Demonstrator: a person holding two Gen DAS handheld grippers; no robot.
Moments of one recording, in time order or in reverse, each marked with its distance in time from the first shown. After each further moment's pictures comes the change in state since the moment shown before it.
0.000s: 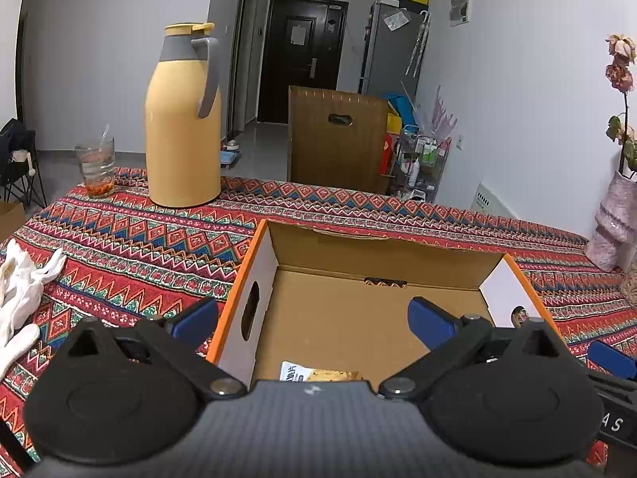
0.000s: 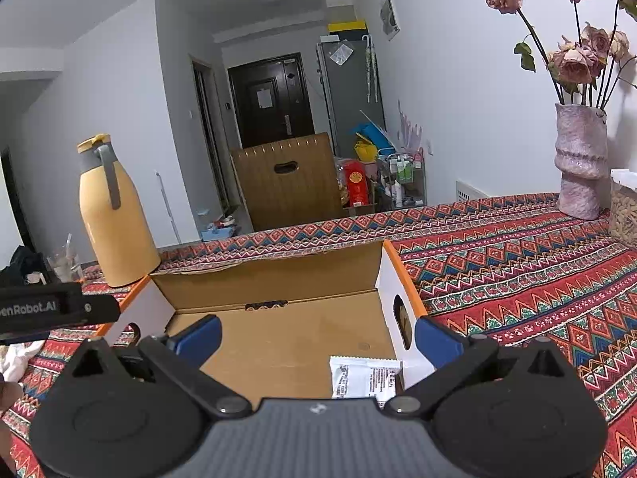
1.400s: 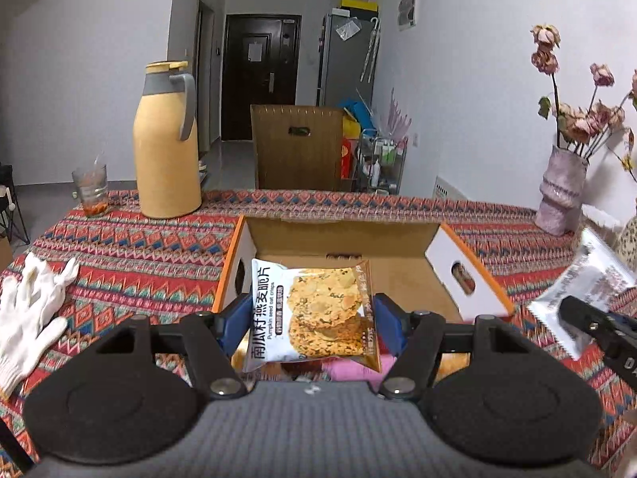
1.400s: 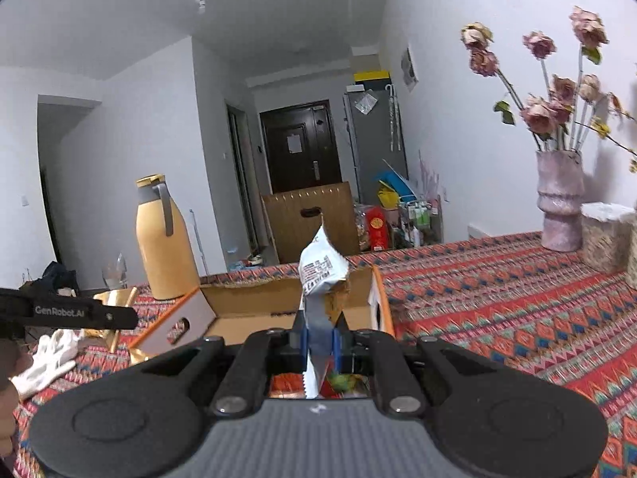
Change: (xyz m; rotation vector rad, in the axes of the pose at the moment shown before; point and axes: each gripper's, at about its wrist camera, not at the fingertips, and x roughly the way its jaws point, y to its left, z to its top) left arm -0.093 -0.008 -0.033 0.108 -0.043 -0.087; right arm -0.132 -0.027 -0.032 -0.045 -0.151 0.090
